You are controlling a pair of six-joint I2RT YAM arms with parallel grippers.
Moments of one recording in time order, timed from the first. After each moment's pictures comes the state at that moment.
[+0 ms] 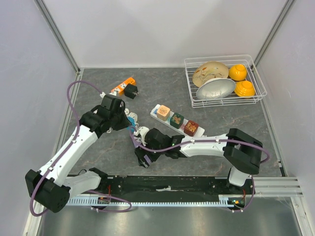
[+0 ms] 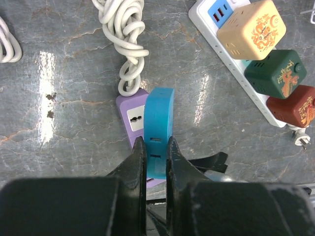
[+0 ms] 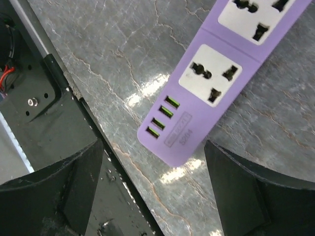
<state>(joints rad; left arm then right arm) -0.46 1.10 1.03 -0.82 -0.08 -0.71 1.18 1.72 1.01 -0.06 -0.12 0.38</state>
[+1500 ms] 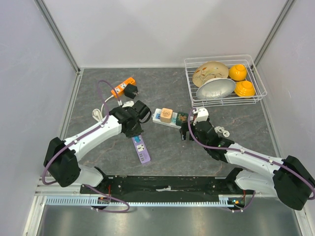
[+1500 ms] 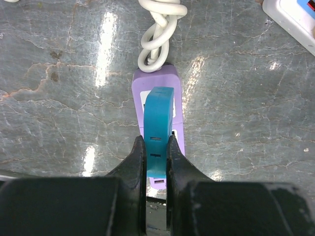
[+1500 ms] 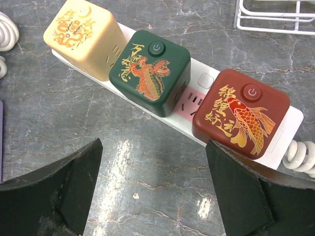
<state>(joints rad) -0.71 1.39 1.09 -0.97 -0.34 -0.97 0.77 1.10 0.46 0.13 0.36 0.37</state>
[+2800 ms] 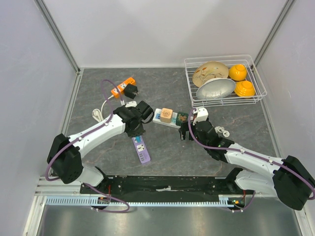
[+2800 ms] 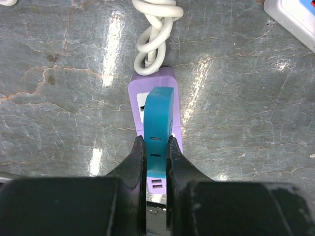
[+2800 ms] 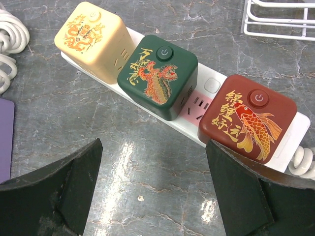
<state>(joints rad) -0.73 1.45 1.11 -0.96 -0.36 -0.97 0.77 1.10 0.46 0.16 0.34 0.37</state>
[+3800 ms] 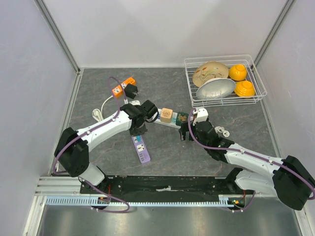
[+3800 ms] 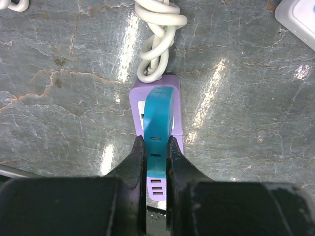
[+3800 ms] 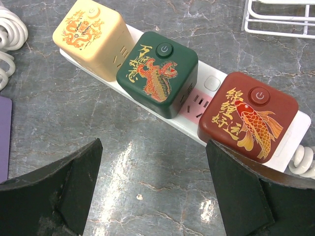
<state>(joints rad) -0.75 1.55 1.18 -1.02 -0.41 -1.00 0.77 1.10 0.45 0.16 0.34 0.36</state>
